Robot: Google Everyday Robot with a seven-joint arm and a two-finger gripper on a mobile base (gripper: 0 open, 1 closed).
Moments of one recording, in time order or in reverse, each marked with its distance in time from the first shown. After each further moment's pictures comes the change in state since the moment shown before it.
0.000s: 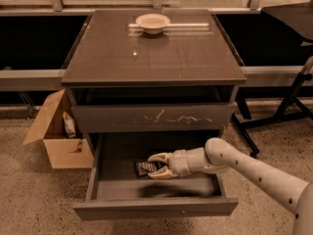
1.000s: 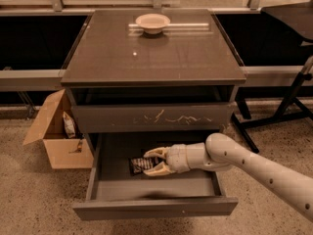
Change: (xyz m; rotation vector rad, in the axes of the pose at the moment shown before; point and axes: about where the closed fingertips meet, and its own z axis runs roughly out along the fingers) arm -0.060 0.003 -0.012 0.051 -0.003 -0.066
